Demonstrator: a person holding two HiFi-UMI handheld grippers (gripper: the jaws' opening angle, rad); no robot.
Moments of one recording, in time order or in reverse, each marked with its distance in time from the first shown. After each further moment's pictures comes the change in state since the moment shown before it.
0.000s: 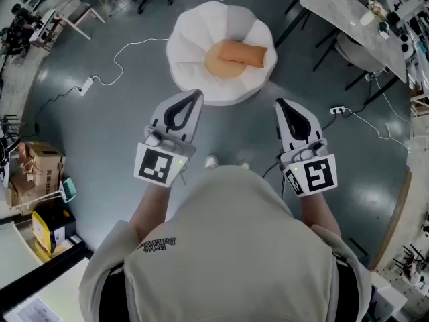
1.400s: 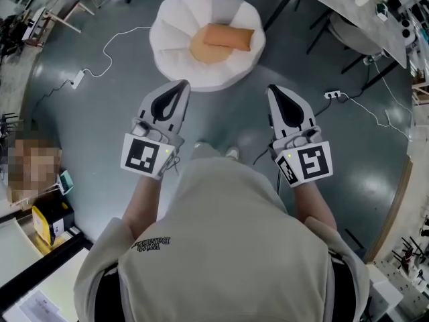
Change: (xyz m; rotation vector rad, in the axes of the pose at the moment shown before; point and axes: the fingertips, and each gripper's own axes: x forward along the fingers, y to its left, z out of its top) left arm 0.076 -0.065 -0.023 -0.037 0.074 0.010; right arm -0.040 -0.092 -0.050 0.112 0.018 -0.021
